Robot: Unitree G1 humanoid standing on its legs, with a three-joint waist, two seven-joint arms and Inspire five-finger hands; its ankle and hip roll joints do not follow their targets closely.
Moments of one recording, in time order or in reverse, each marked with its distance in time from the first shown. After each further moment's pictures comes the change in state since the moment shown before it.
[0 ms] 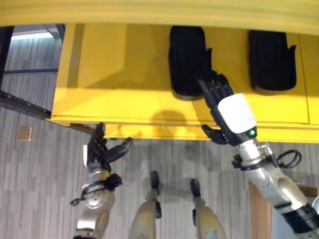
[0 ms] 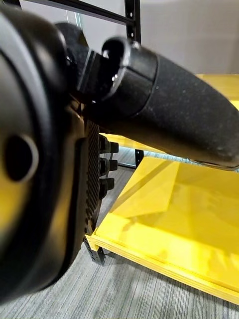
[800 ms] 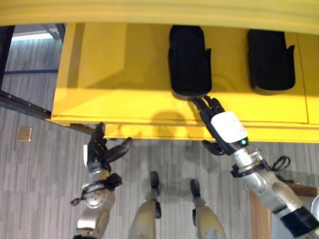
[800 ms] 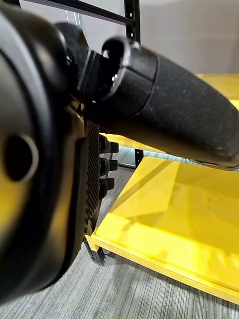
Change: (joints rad) left arm -0.006 0.000 0.000 0.009 0.001 0.000 0.000; right arm 0.008 -0.001 0.072 0.125 0.001 0.000 0.051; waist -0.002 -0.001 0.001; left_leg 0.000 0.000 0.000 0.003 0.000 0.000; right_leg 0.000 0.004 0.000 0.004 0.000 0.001
